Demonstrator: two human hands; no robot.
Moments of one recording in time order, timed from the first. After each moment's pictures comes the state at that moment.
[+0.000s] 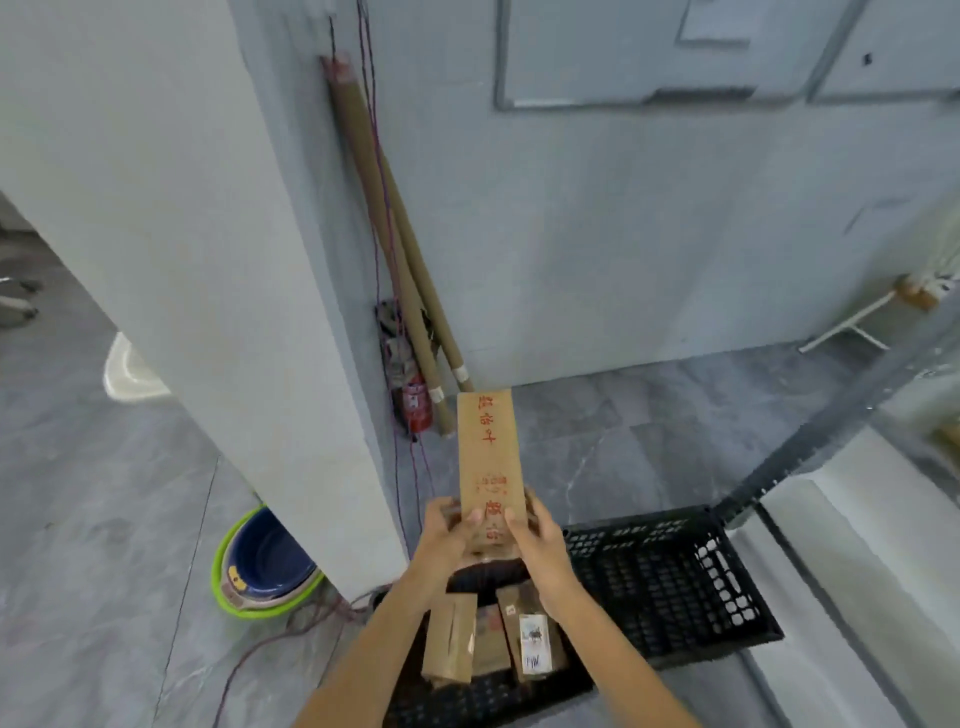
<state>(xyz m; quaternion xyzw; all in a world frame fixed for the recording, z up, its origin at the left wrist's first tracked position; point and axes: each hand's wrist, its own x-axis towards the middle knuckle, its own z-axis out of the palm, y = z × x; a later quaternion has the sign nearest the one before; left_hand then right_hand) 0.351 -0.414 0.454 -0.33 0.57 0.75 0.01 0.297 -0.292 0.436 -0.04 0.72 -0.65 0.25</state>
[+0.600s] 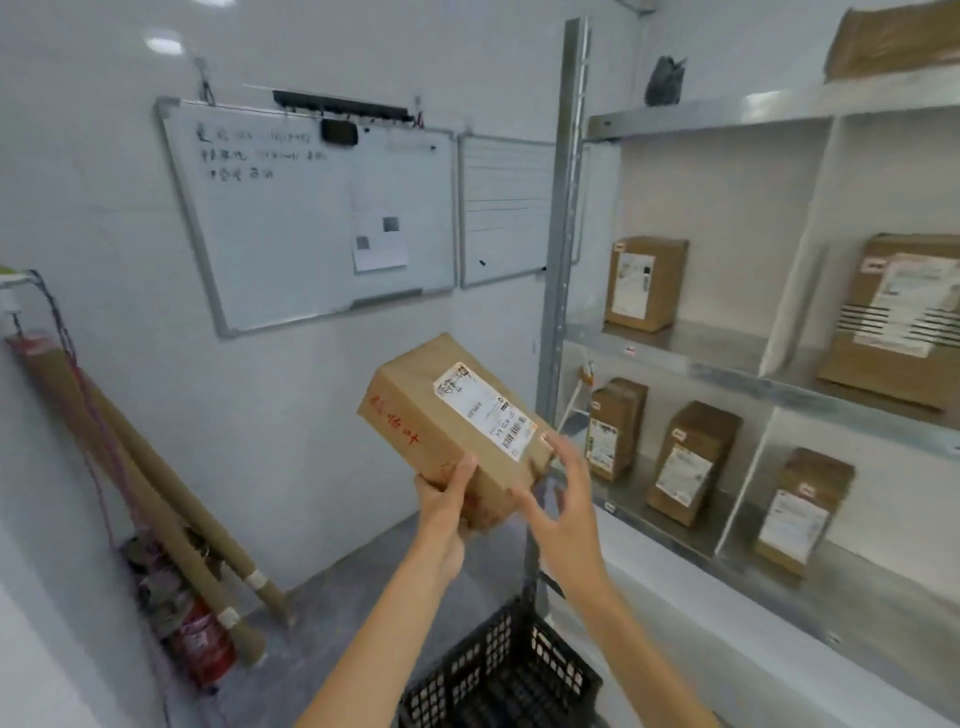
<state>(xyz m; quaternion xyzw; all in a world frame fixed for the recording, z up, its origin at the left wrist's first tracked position) 0.273 -0.128 0.687 -0.05 0.48 0.88 0.01 0.319 0.002 0.692 -0.07 0.75 -0.62 -0.23</state>
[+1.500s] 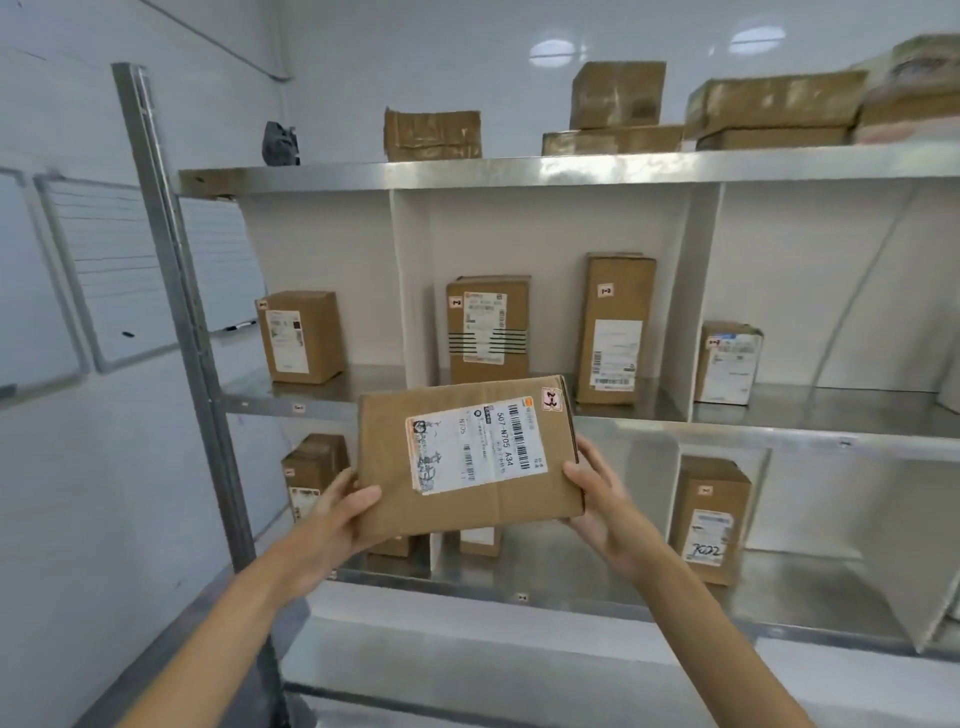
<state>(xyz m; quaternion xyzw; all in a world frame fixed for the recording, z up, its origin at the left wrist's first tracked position) 0.275 0.091 0.752 0.28 0.54 0.70 0.38 0.475 0.331 0.751 0.05 0.56 -0.79 -0.25</state>
